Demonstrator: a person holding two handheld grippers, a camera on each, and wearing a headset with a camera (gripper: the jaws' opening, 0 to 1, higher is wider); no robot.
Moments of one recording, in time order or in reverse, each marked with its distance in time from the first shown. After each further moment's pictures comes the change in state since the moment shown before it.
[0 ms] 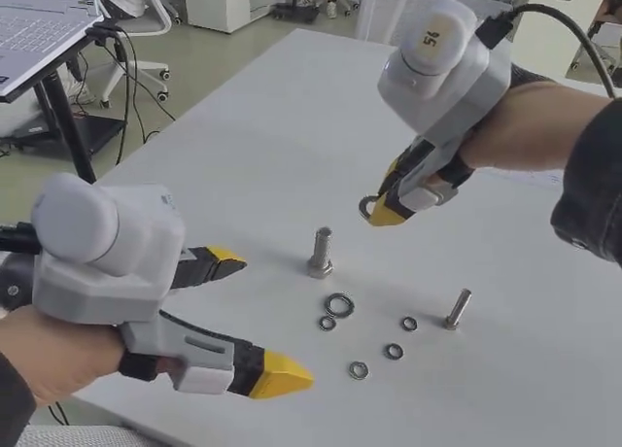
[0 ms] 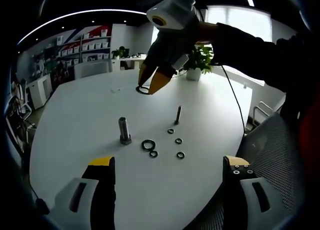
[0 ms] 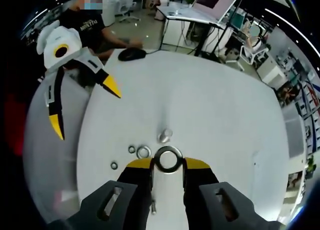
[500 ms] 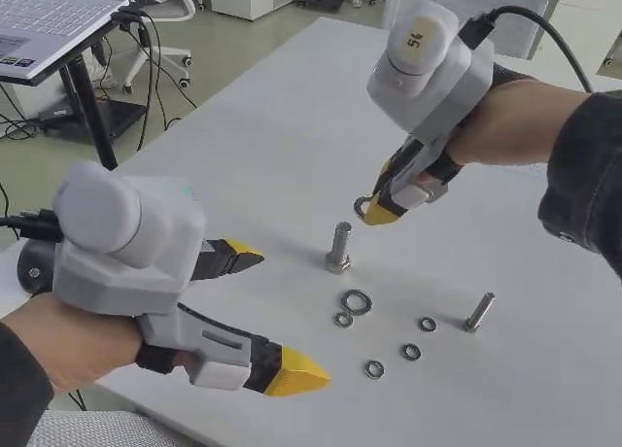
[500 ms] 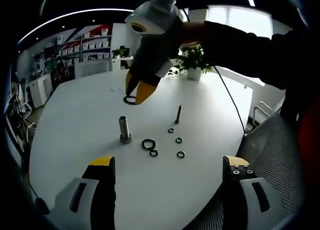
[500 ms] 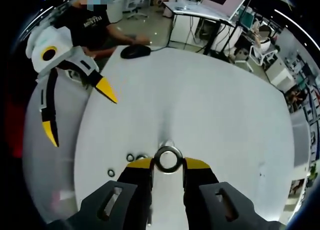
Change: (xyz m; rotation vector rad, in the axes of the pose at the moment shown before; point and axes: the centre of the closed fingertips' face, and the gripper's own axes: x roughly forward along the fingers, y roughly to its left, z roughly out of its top) left arm -0.002 0.002 -0.003 -0.003 0.005 0.002; right arm 0.033 0.003 0.018 -0.036 0.022 0.070
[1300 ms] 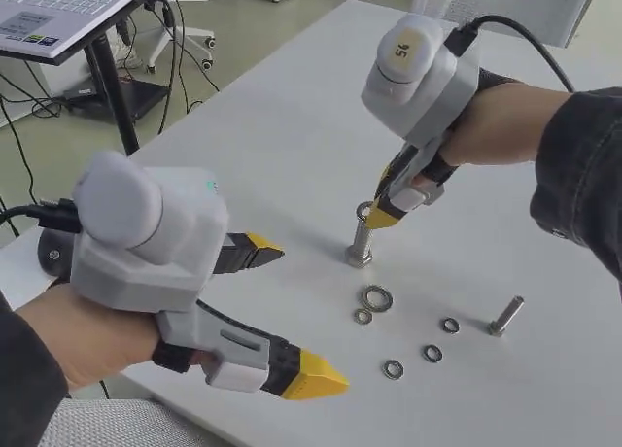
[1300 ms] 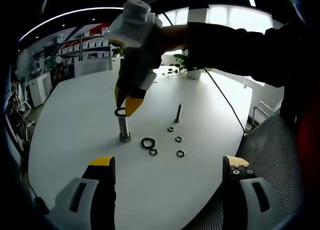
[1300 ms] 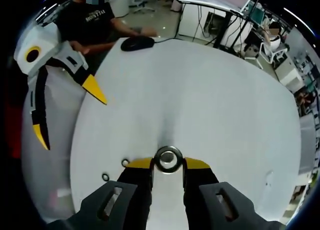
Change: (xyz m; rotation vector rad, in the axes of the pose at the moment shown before) left arm -0.001 0.001 -0.005 -0.008 0.007 -0.004; right arm 0.038 -0.001 0.006 -0.030 0.056 0.074
